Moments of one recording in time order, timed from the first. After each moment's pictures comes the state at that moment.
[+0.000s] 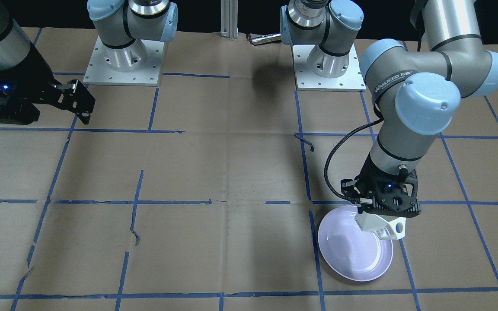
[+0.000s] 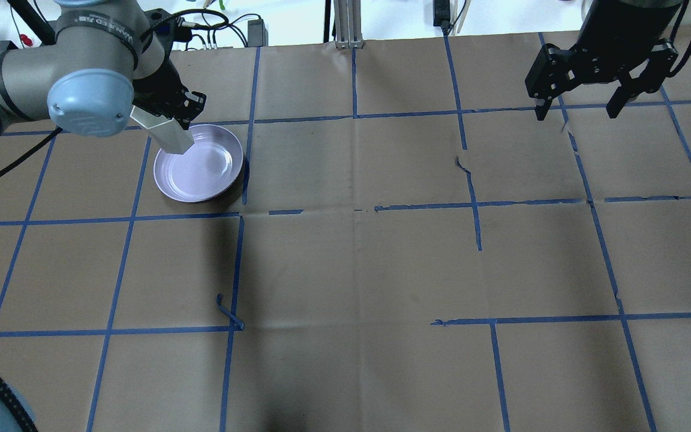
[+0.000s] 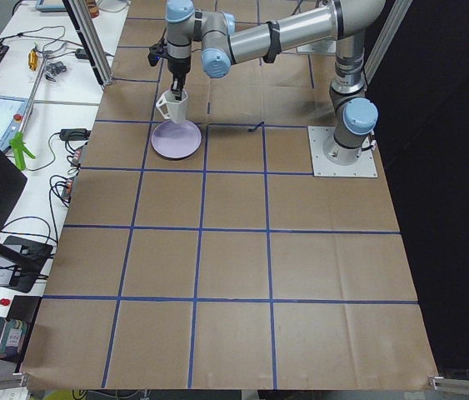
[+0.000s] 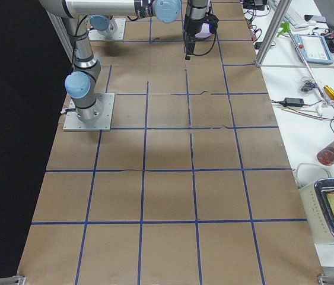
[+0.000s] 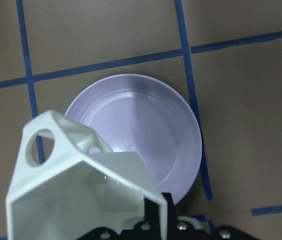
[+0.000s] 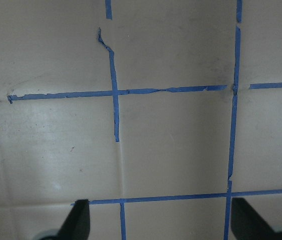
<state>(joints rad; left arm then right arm) -1.51 -1.90 -1.63 -1.02 1.64 0.22 1.47 -1.48 1.43 -1.44 -1.60 -0.06</state>
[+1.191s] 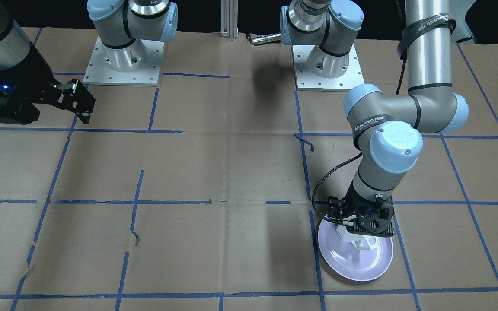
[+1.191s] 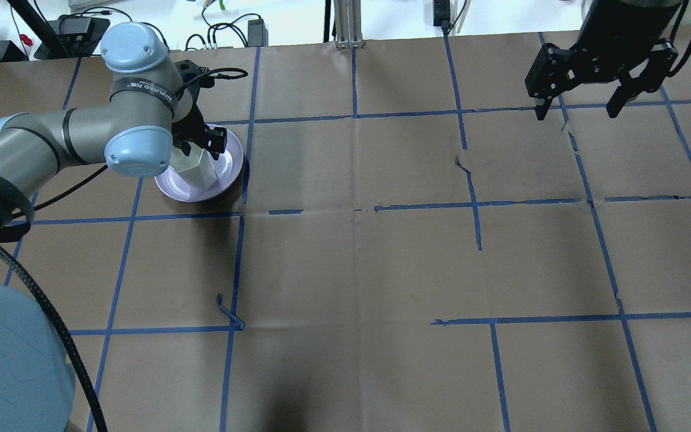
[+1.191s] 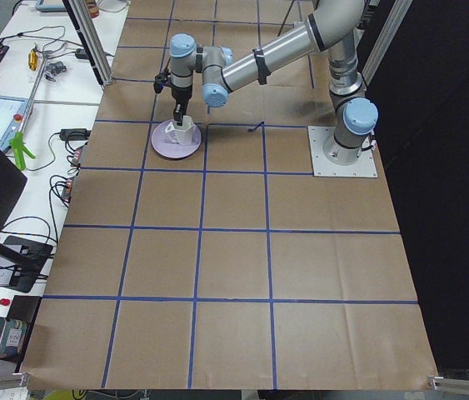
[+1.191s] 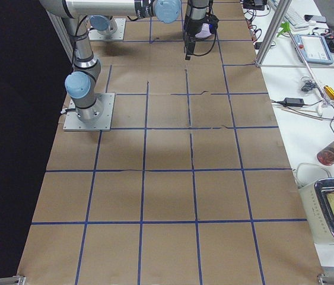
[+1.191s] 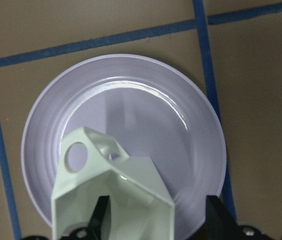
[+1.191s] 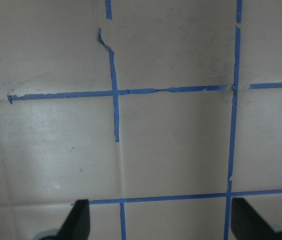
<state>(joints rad) -1.50 -1.96 -1.68 -0.95 1.65 0.23 1.47 -1.48 1.43 -1.44 -1.60 -0.06</state>
